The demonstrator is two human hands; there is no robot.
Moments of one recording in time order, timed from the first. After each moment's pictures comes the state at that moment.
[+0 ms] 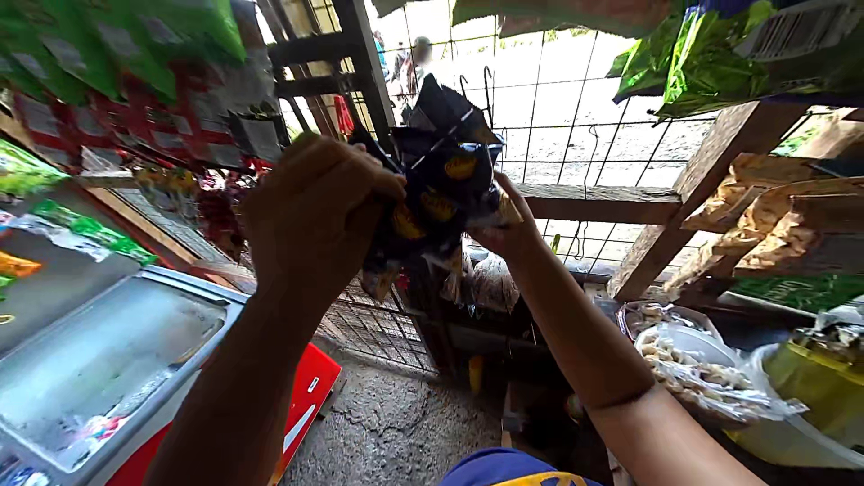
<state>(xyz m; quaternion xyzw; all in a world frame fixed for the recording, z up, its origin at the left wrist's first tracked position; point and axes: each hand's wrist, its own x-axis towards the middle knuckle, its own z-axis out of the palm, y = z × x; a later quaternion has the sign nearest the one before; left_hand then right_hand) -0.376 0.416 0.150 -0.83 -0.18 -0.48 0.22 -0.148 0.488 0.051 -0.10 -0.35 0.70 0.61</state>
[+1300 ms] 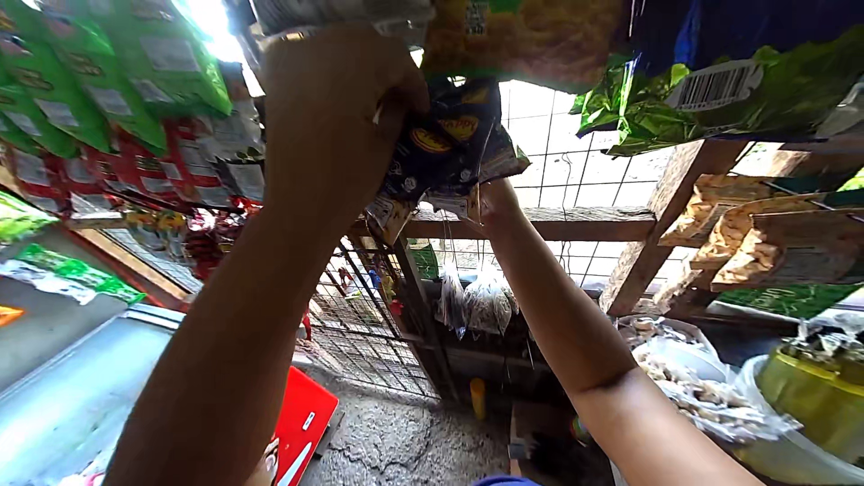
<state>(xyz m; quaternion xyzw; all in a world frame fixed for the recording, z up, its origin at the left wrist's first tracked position) -0.311 0.437 0.228 -0.83 -0.25 -0.42 0.27 -0.139 0.512 0.108 -0.10 -0.27 0.66 0.70</state>
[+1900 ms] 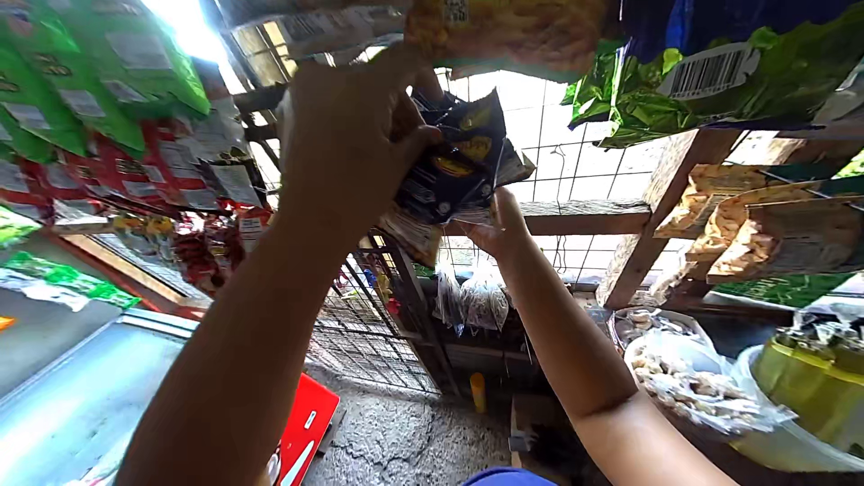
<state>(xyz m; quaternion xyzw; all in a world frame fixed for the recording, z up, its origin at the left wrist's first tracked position) -0.297 0.440 0.219 -0.85 -0.30 -0.39 0.18 -0.128 0.506 0.071 -0.19 -0.25 0.64 0.71</state>
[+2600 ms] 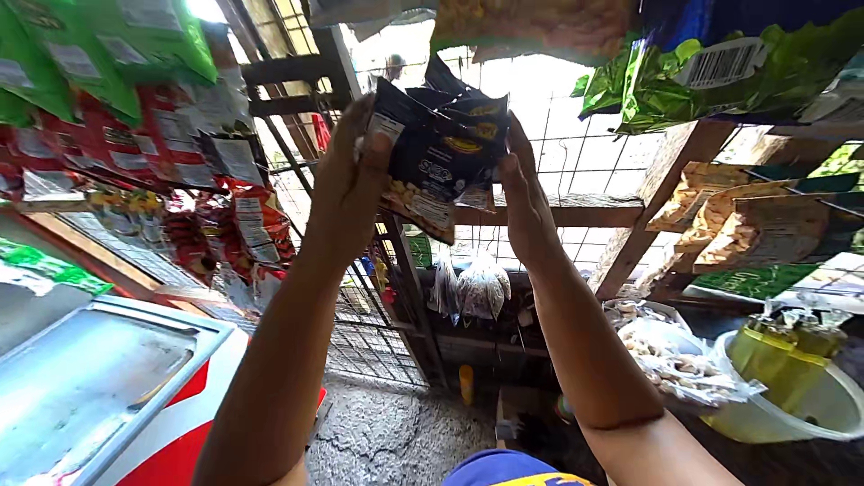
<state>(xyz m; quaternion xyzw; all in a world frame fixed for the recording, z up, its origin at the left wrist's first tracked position) -0.345 0.470 0.148 -0.82 -0.27 -0.50 -0.10 -0.127 0.439 0.085 -0.35 -0.65 0.14 0.66</state>
